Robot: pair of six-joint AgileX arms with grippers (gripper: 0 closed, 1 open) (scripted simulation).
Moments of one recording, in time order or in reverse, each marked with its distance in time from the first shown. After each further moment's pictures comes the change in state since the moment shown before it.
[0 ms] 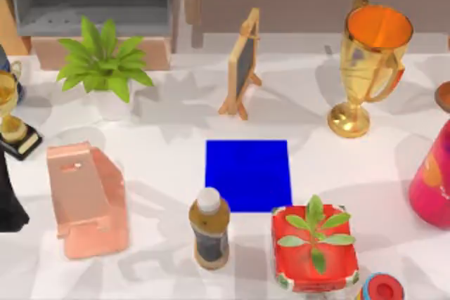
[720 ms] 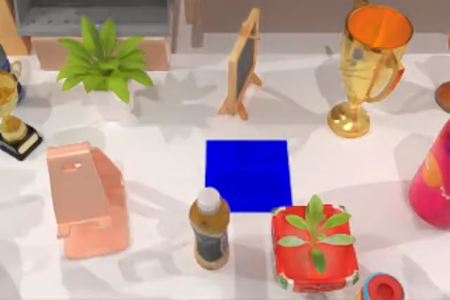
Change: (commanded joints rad) left arm 0.333 0.569 0.387 -0.426 0.027 0.408; right arm 0.000 0.000 0.000 0.000 0.000 0.000
